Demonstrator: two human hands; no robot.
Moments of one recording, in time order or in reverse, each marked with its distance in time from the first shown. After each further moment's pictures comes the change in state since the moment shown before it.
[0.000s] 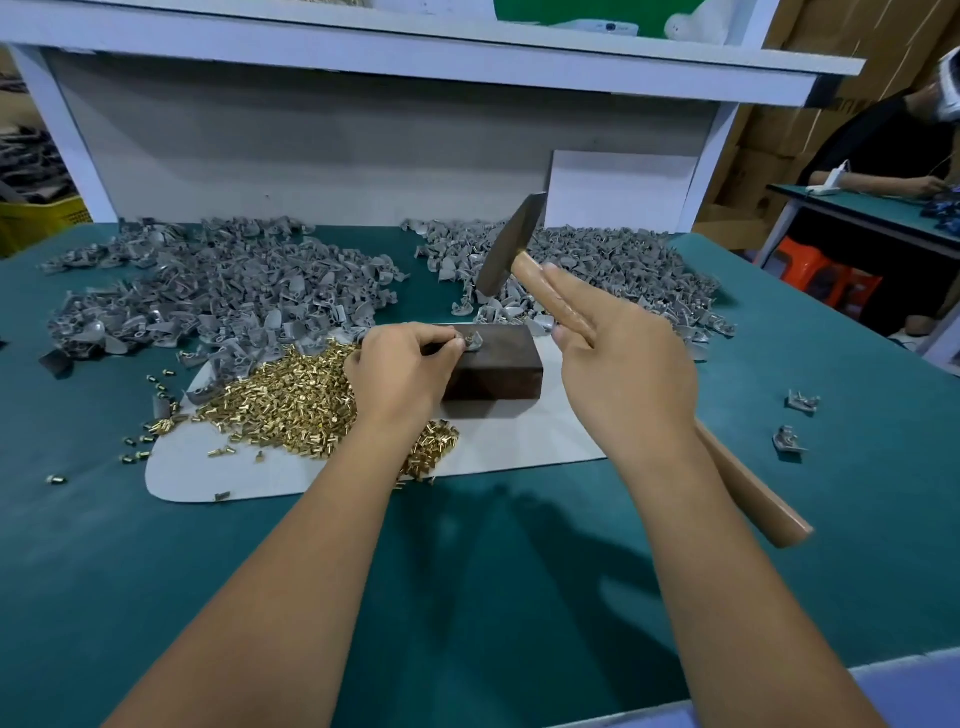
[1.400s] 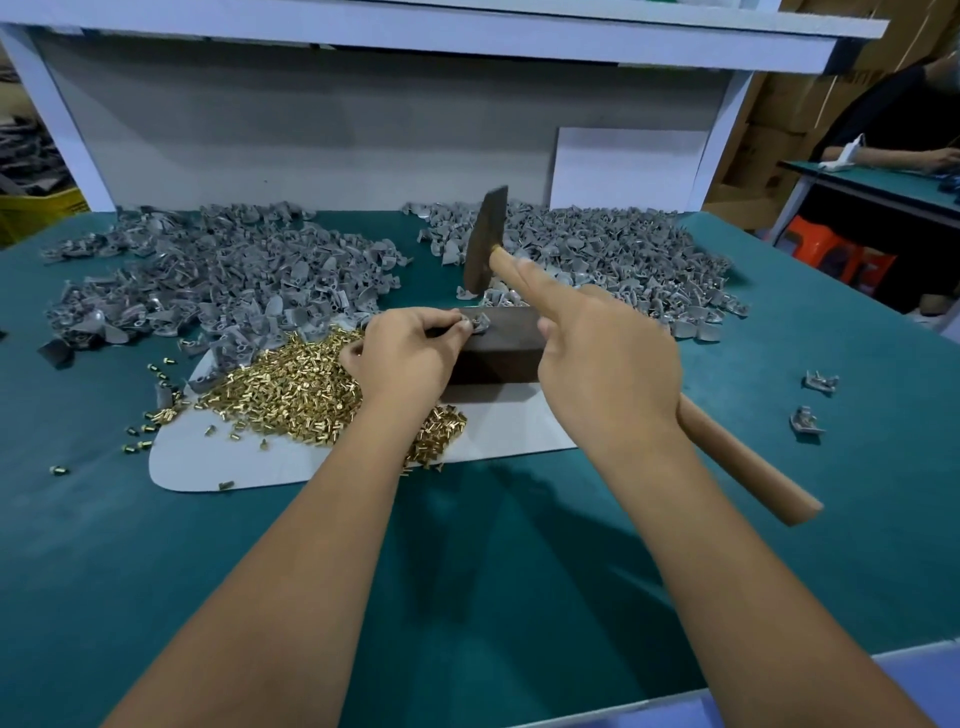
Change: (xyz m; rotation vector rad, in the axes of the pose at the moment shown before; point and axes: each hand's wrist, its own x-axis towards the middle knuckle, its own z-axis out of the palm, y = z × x) left_hand 0.010 -0.007 0.011 -0.019 0.015 -0.113; right_hand -0.006 -0.014 0.018 -0.310 -0.013 -0.142
